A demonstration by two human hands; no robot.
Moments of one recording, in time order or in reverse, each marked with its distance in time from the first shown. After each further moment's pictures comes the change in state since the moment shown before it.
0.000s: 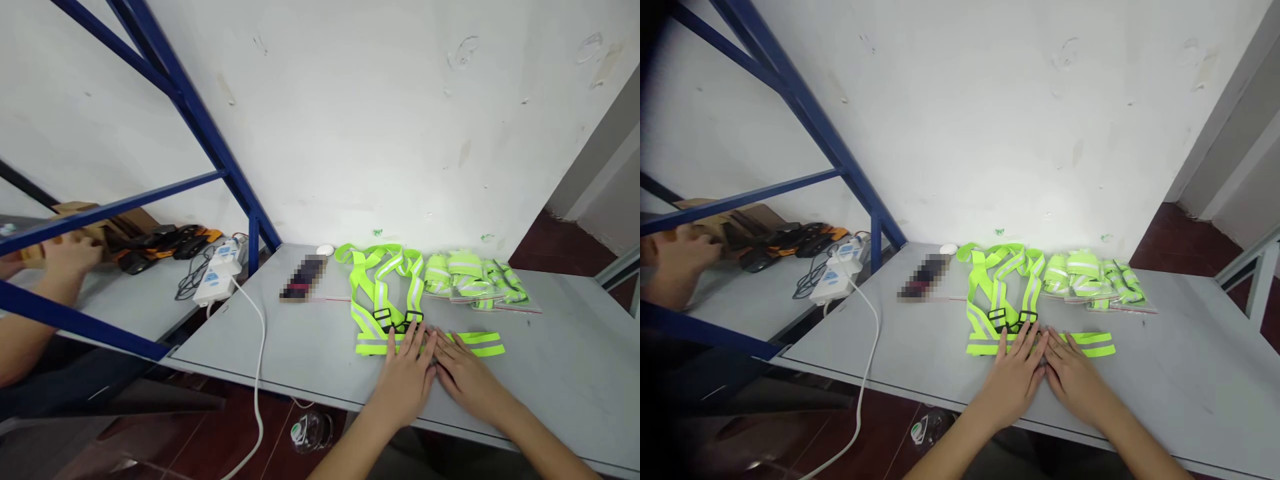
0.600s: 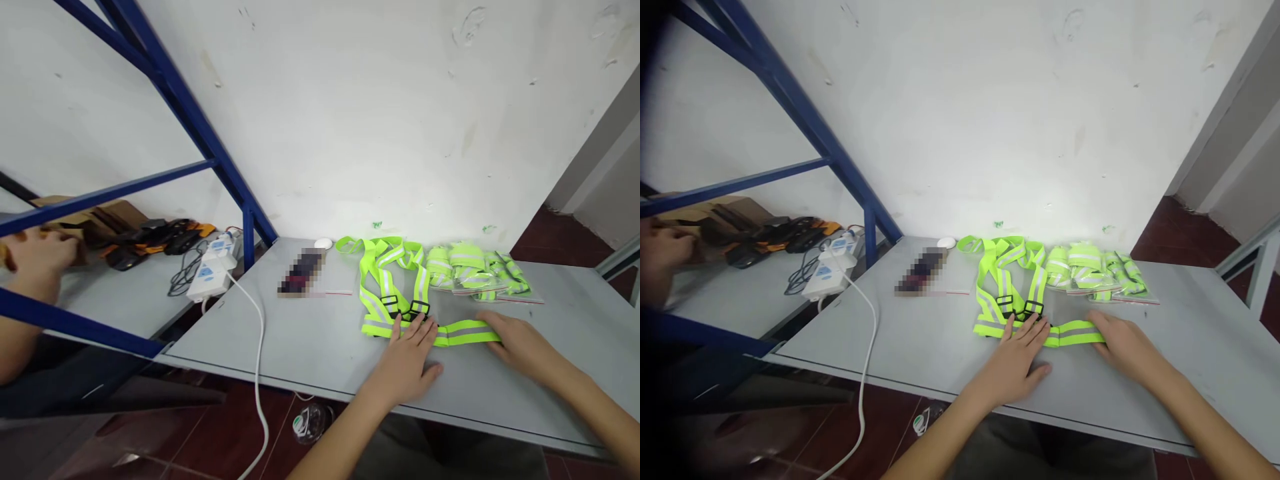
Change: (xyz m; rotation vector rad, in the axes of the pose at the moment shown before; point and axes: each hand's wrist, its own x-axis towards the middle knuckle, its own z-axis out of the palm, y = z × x) left_hand 0.008 -0.017 -0.009 -0.308 -0.109 0.083; right_hand -0.013 0.056 -0.079 -0.046 -0.053 0.228
